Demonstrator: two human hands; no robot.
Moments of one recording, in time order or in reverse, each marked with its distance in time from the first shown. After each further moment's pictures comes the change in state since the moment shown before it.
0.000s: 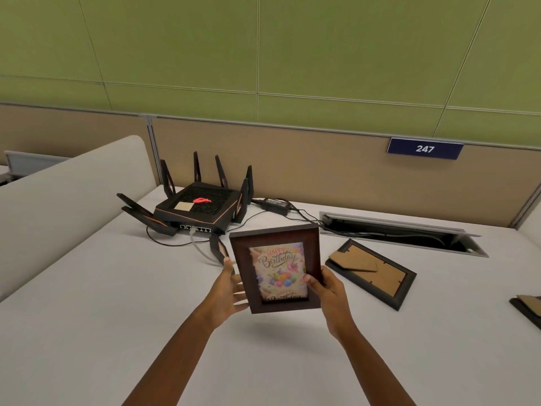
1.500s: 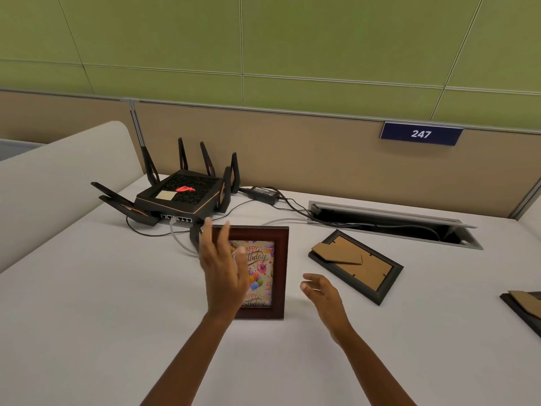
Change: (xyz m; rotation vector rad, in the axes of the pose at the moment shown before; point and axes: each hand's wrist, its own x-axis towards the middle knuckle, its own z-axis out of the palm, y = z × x) left_hand 0.015 -0.017 0.068 0.758 0.755 1.173; right_hand 0.015 0.036 -0.066 -0.402 0.017 0.165
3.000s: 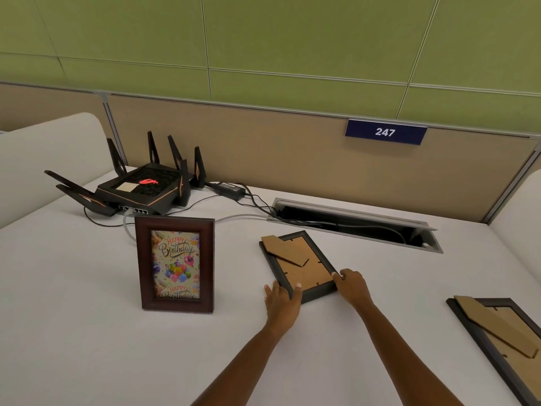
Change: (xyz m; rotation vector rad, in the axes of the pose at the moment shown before) left_hand -0.104 0.133 0.165 -0.040 -0.988 -0.667; right_hand 0.072 0.054 -0.184 -0.542 0.099 0.195
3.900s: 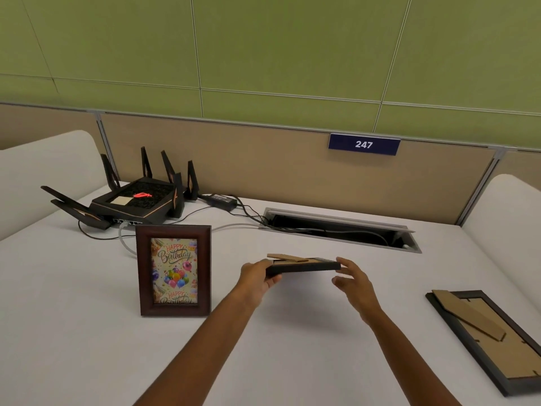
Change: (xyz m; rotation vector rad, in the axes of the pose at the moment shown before) left_hand -0.038 0.040 -0.079 -1.008 0.080 -0.113; right_hand -0.062 -0.006 -0.039 0.472 0.052 -0.150
